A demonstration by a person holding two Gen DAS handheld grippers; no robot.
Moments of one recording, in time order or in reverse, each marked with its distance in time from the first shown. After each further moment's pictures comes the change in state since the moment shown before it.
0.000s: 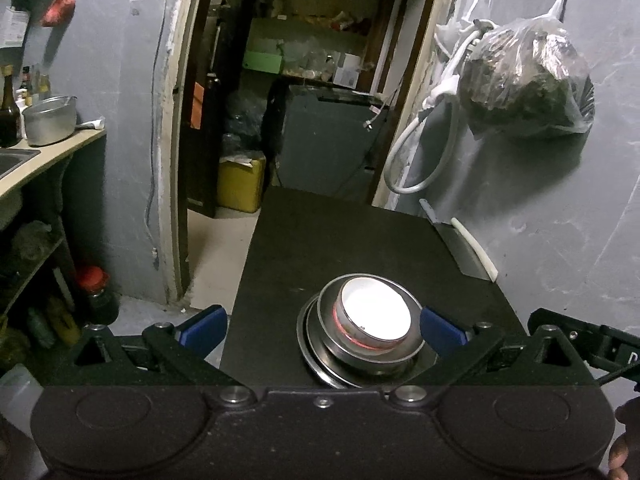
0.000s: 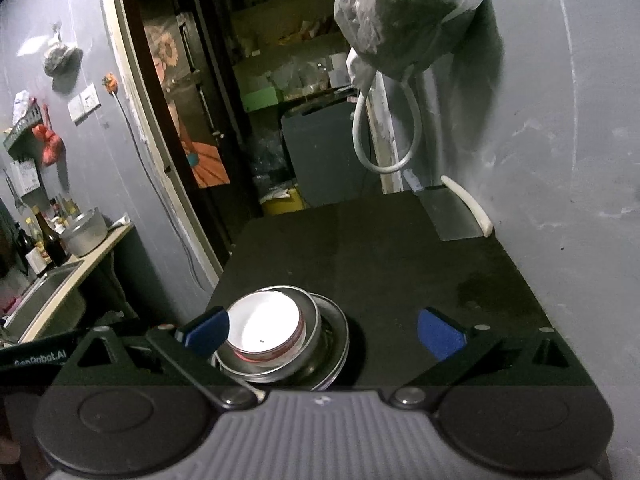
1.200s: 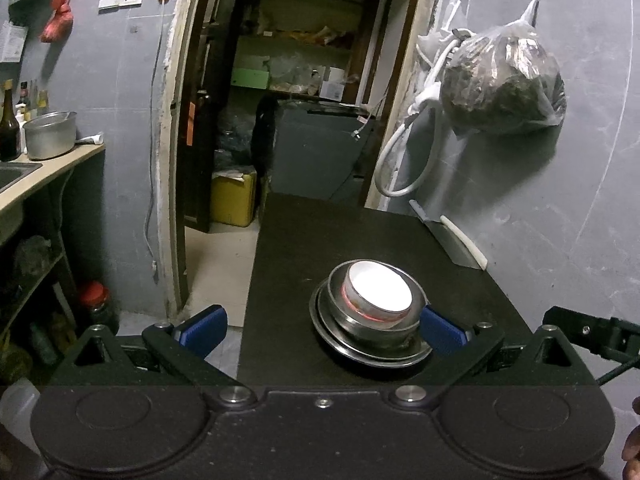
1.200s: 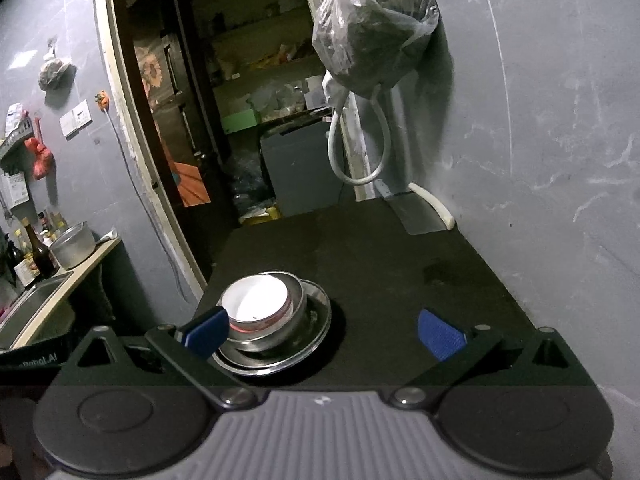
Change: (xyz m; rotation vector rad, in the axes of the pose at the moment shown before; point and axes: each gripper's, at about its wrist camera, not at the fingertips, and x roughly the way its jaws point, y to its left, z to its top) left arm -0.042 0.028 -0.028 0.049 -0.046 -0.043; right arm -0.054 0.011 -0.044 0.025 -0.069 -0.084
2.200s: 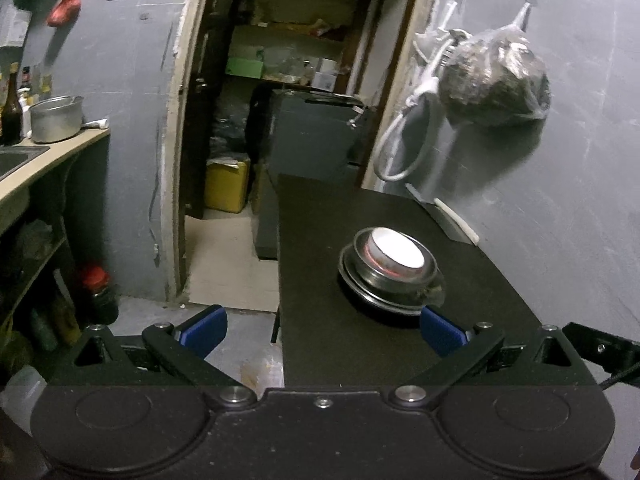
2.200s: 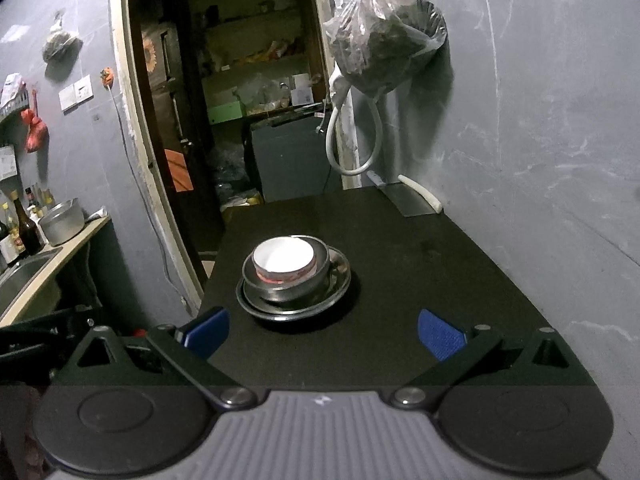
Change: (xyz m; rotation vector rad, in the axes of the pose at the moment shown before) left arm -0.059 0.059 -0.034 0.013 0.034 -0.063; right arm -0.066 0.072 -0.052 -0.042 0.007 -0.115
